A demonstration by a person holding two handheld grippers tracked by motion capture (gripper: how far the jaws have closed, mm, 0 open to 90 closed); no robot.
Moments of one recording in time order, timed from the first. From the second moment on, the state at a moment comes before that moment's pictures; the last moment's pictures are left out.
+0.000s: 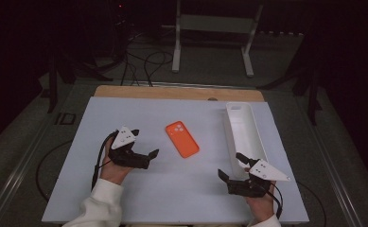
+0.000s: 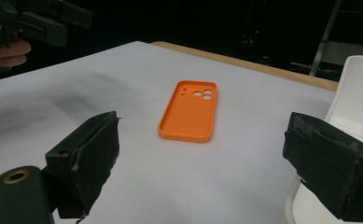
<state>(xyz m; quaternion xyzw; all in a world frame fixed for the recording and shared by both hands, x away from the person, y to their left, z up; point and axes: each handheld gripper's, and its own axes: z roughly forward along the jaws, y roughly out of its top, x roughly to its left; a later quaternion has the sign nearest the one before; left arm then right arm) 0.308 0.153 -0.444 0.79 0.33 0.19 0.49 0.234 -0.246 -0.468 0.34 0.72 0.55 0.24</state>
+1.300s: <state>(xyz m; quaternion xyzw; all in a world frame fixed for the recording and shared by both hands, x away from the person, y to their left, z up) 0.333 0.119 -0.444 0.80 0.31 0.19 0.48 0.234 -0.247 -0.467 0.34 0.72 0.55 0.24</state>
